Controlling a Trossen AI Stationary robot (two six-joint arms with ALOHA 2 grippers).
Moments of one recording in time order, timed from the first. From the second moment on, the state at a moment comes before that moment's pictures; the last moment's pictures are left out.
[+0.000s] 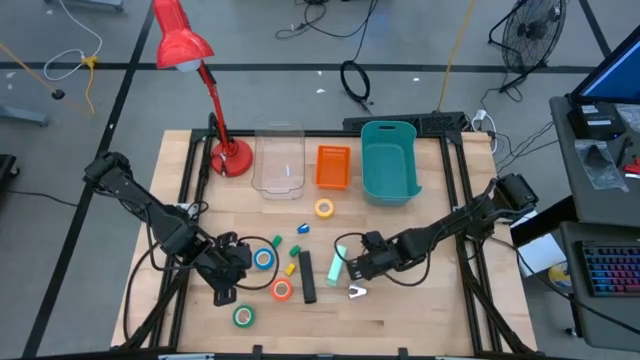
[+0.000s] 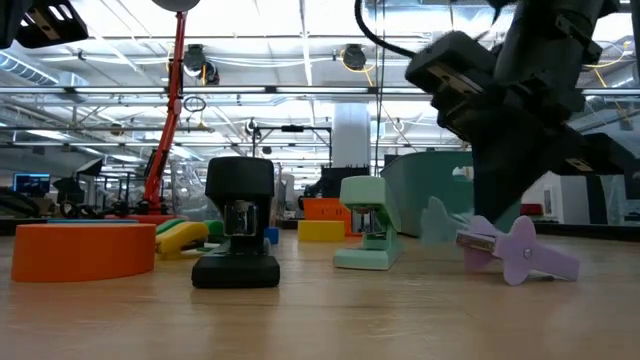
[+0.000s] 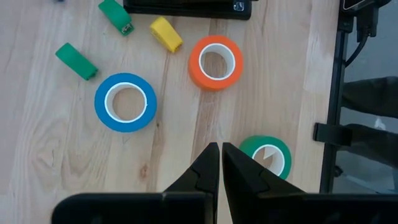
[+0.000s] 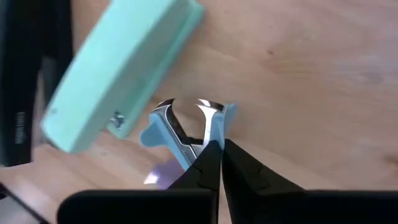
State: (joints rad) left arm -0.66 1.27 1.02 -0.87 -0.11 -0.81; right arm 0.40 1.68 0.97 -0.41 0.08 1.65
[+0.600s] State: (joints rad) left arm -0.66 1.27 1.02 -0.89 -0.12 -0.80; right arm 0.29 1.57 1.29 -0.67 0.32 1.50
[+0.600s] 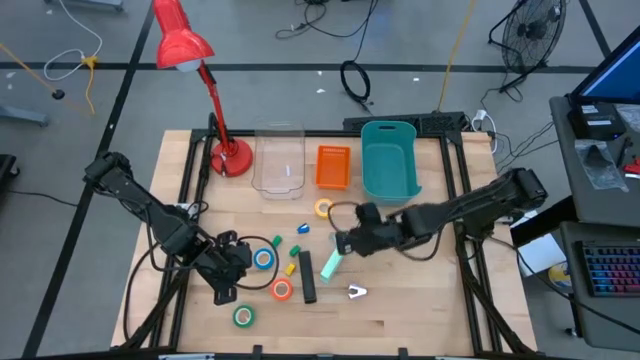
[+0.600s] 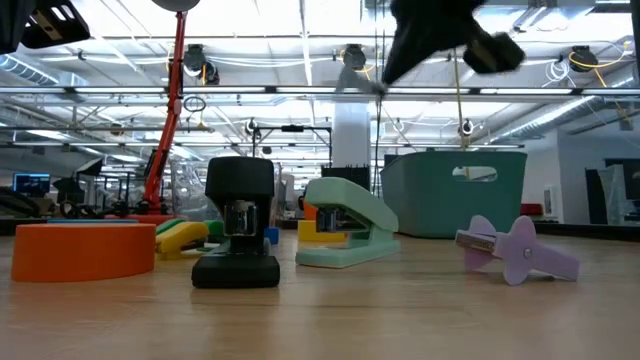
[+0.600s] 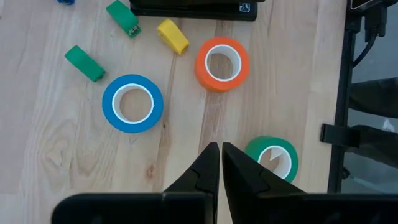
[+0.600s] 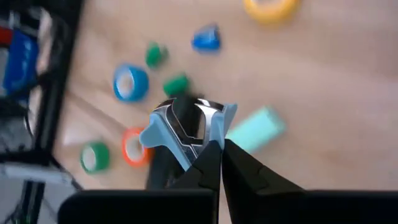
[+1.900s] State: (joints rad) left arm -0.78 1.27 1.02 -0.93 -0.18 -1.01; right arm -0.28 1.86 1.39 -0.60 0.21 1.05
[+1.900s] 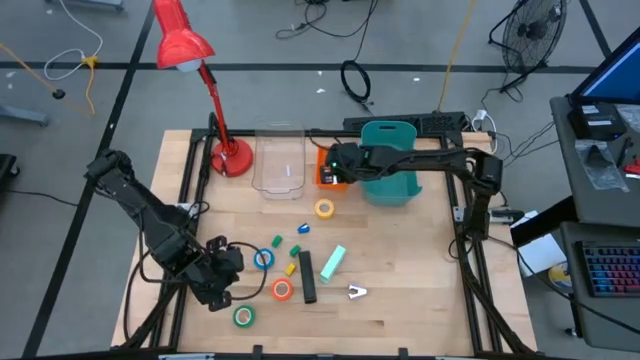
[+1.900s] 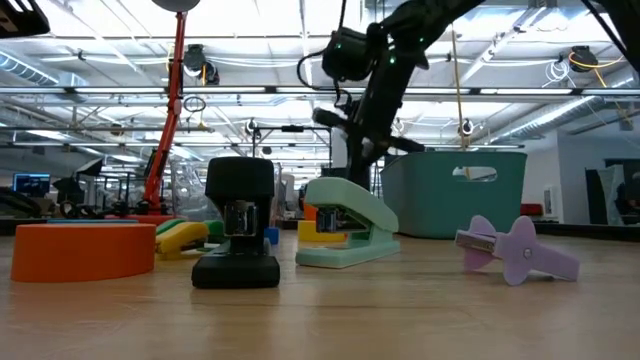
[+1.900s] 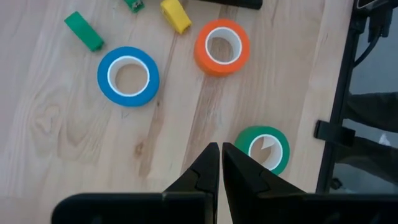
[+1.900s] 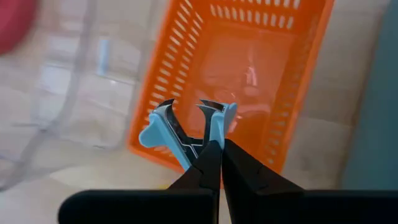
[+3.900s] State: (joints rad) left arm -0.67 1.27 1.02 -0.87 -0.26 -0.94; right arm 0.33 1.58 1.39 0.08 -0.05 0.92
